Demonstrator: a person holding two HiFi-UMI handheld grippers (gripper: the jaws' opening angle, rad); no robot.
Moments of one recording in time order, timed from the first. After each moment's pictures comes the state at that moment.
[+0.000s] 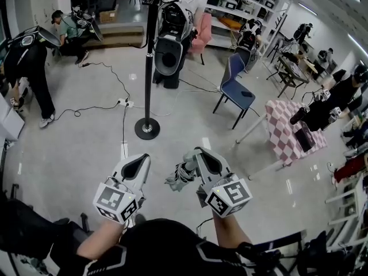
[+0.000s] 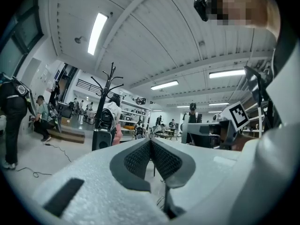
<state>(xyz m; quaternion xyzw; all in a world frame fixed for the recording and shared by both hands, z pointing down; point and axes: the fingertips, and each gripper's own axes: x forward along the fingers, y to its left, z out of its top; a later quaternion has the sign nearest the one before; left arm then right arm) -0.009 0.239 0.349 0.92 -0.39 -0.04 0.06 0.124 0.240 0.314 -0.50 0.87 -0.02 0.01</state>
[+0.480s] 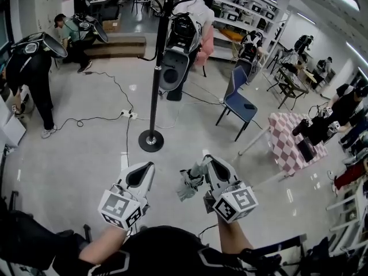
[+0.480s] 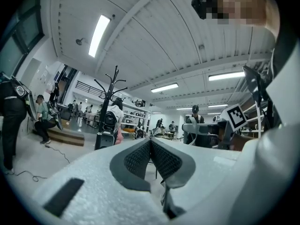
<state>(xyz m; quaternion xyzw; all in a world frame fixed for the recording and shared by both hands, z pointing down) -0.053 0.212 0.348 0.92 -0.38 -0.05 0.05 0.101 0.212 0.309 -0.52 0.85 -0.01 0.03</state>
